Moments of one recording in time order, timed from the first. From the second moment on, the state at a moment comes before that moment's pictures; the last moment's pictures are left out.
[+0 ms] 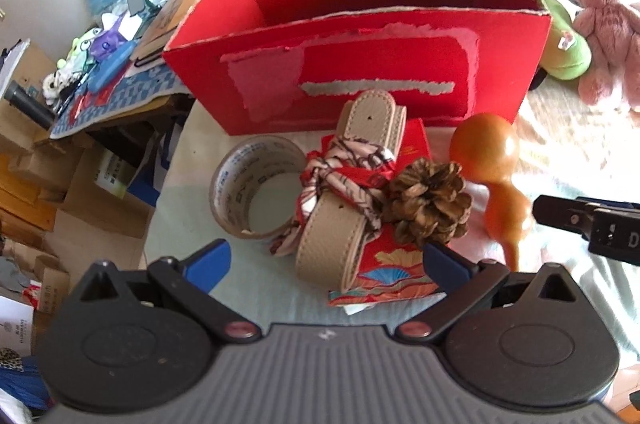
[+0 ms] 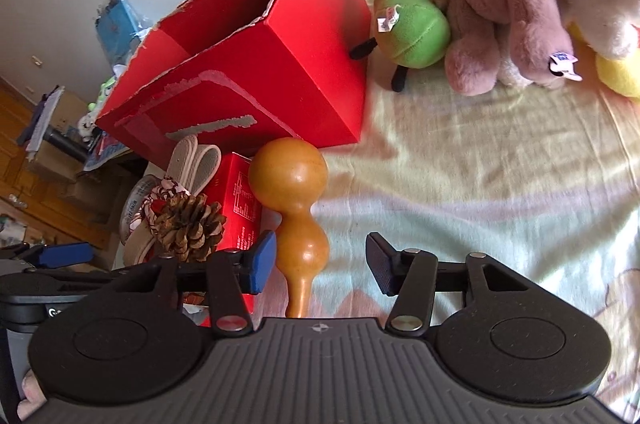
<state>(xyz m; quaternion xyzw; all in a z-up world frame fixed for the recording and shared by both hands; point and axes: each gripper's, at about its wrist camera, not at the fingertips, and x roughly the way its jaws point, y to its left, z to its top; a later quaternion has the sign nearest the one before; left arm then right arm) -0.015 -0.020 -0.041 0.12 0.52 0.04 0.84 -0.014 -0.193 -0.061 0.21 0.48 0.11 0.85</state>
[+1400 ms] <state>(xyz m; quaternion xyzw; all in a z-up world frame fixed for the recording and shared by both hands) -0.032 -0.047 -0.022 0.07 0.40 -0.16 0.90 0.007 -0.194 -0.035 0.32 0.41 0.29 0.80</state>
